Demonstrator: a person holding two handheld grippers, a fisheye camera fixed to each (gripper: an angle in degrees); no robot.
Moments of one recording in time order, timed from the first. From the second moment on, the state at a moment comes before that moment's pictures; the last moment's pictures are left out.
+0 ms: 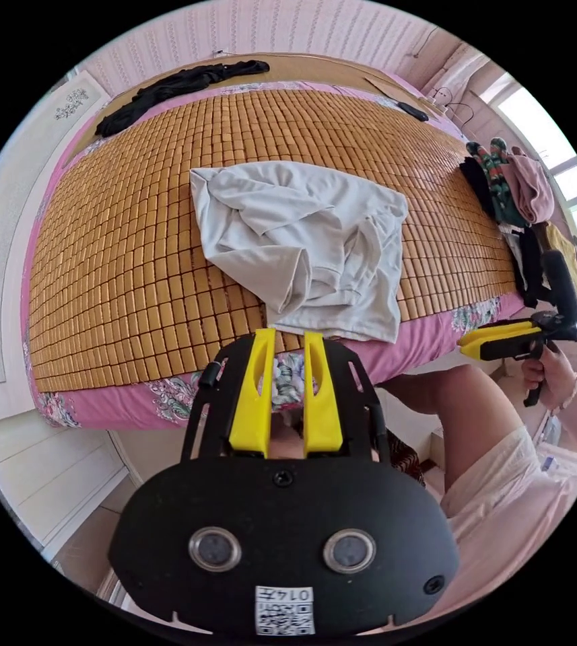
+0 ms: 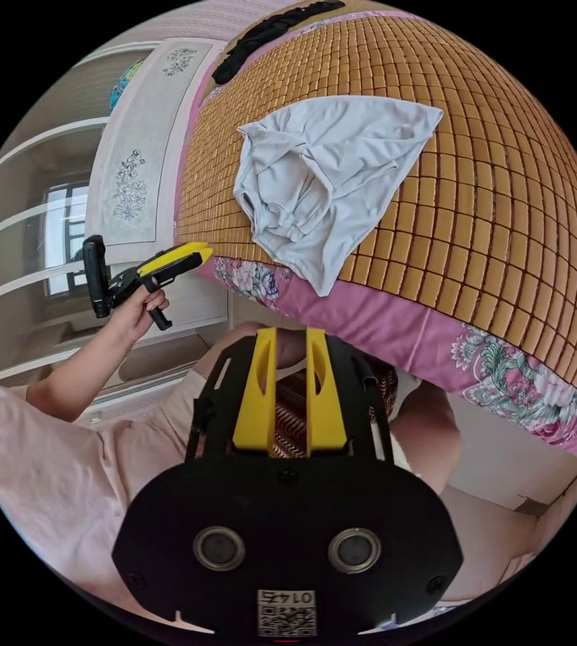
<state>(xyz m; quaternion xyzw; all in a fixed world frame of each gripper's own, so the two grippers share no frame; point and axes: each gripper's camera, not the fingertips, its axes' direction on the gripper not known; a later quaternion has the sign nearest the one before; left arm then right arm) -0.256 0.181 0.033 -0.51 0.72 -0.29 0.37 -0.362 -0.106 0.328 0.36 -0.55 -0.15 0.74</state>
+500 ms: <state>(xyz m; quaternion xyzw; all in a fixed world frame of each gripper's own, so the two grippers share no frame) -0.196 0.213 -0.008 -0.50 0.70 -0.36 0.35 -0.441 -0.167 0.359 0.42 -0.48 -0.14 0.76</state>
